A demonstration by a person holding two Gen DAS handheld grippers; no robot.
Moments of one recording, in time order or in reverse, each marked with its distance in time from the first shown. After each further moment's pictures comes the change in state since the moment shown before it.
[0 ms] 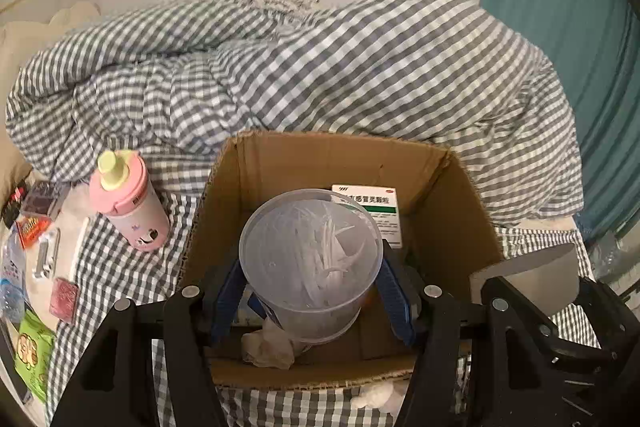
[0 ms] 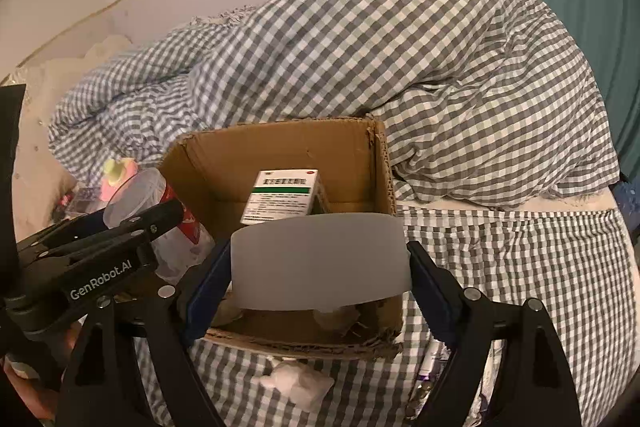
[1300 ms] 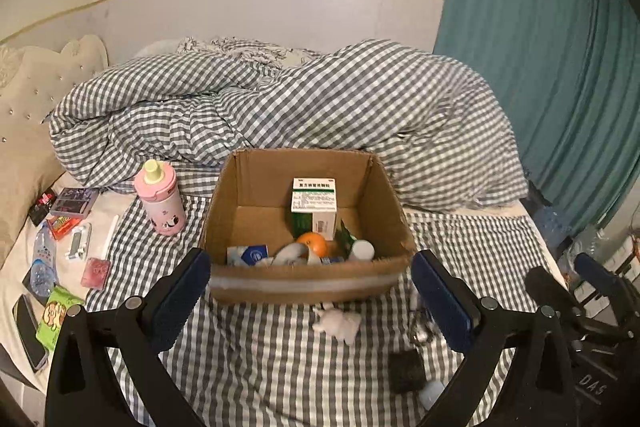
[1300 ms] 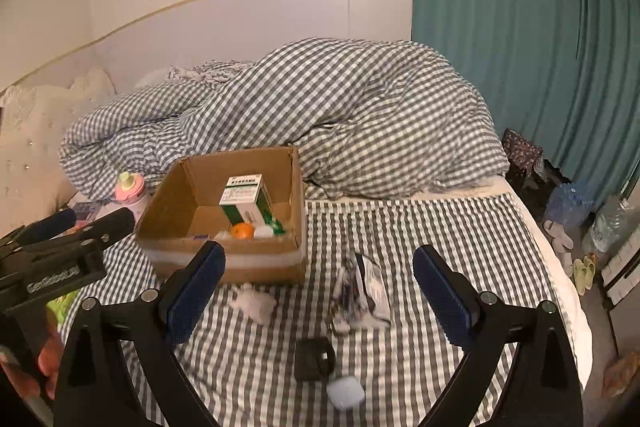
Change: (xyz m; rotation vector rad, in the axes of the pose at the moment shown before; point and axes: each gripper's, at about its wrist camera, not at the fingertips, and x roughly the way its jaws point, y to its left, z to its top) left arm -0.180 -0.033 -0.071 0.055 -0.139 -0.049; right arm -0.216 -0.030 -0.086 0.026 -0.166 -0.148
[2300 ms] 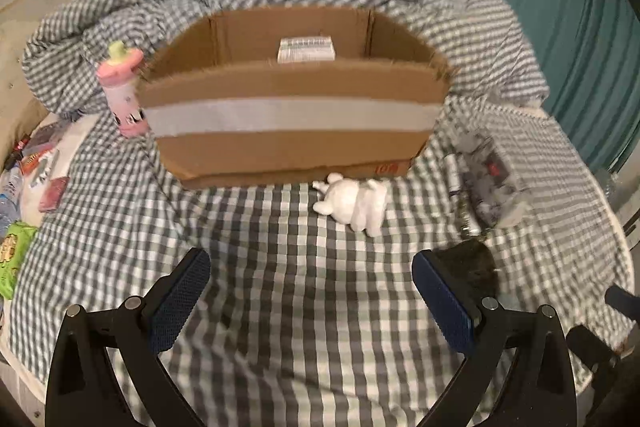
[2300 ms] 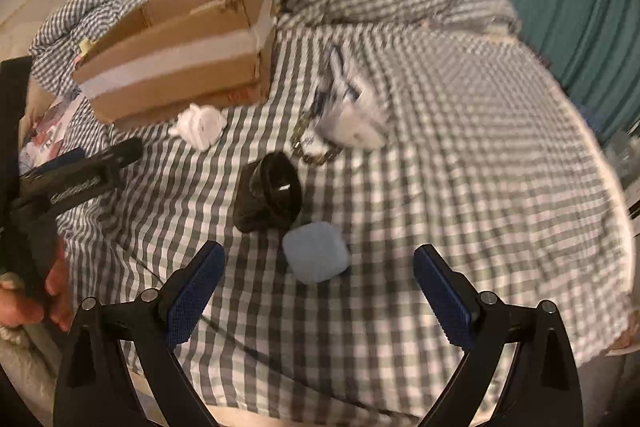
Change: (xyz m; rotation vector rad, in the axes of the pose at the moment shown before) left arm 0.121 -0.009 -0.147 0.062 0.180 0.027; right arm 0.097 -0.040 -0.170 0.021 0.392 0.010
